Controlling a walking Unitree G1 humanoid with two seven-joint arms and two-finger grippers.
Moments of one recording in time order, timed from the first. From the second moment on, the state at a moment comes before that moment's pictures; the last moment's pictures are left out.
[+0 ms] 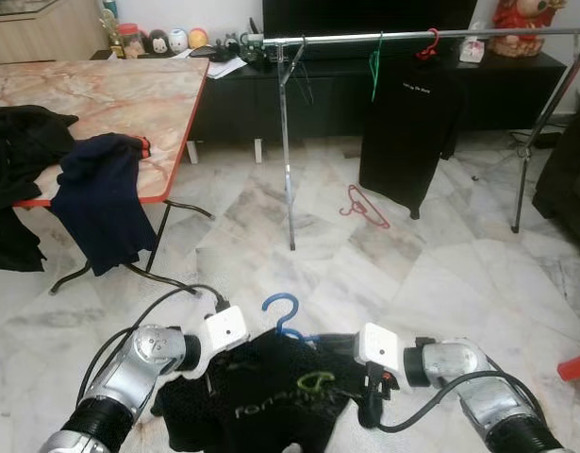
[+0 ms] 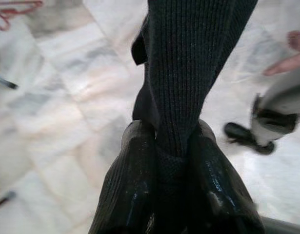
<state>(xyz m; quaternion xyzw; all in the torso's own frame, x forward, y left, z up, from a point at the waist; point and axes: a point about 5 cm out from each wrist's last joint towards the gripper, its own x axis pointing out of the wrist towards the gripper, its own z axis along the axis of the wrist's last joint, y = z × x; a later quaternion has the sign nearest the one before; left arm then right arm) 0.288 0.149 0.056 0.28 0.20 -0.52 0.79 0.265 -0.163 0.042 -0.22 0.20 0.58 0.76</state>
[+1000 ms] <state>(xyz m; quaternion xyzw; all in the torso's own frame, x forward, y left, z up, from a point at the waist) 0.257 0.146 0.091 0.51 -0.07 -0.65 0.56 0.267 -0.186 0.059 -0.31 0.20 0.61 0.71</state>
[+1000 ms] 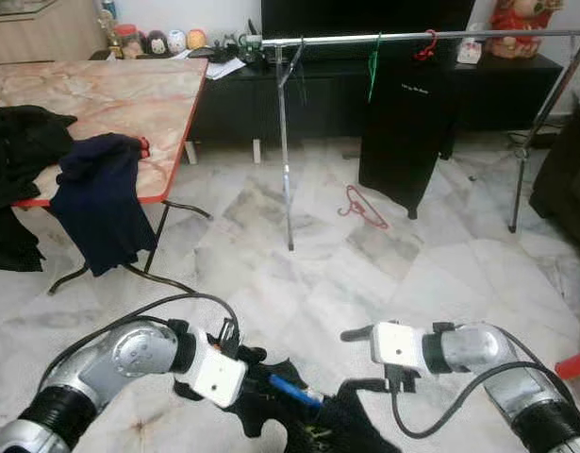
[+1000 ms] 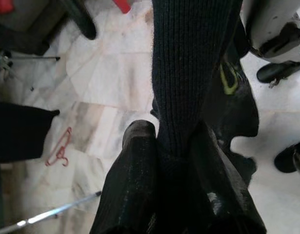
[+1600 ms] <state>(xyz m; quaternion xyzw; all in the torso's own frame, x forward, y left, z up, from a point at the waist) 0.263 0.151 0.093 0.53 -0.07 -0.64 0.55 0.258 -0.207 0.059 -0.38 0.19 0.64 0.64</state>
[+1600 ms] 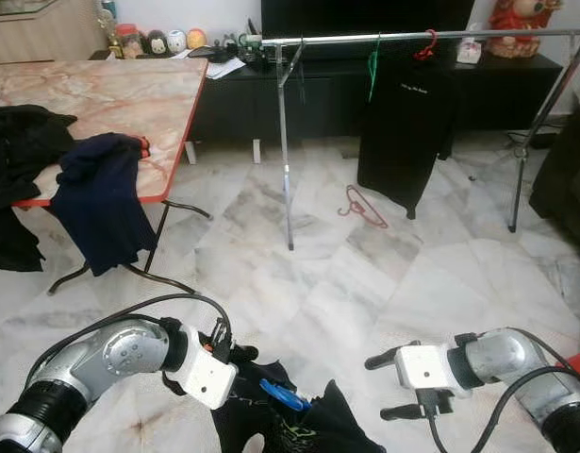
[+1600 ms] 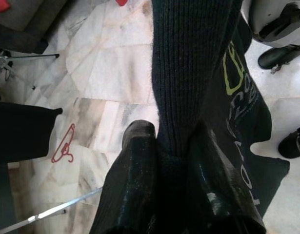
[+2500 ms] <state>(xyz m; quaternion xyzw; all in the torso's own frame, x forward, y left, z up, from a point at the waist) 0.266 0.135 0.099 0.52 -0.09 -0.65 0.54 0.253 -0.207 0.046 -0.51 0.18 0.67 0.51</state>
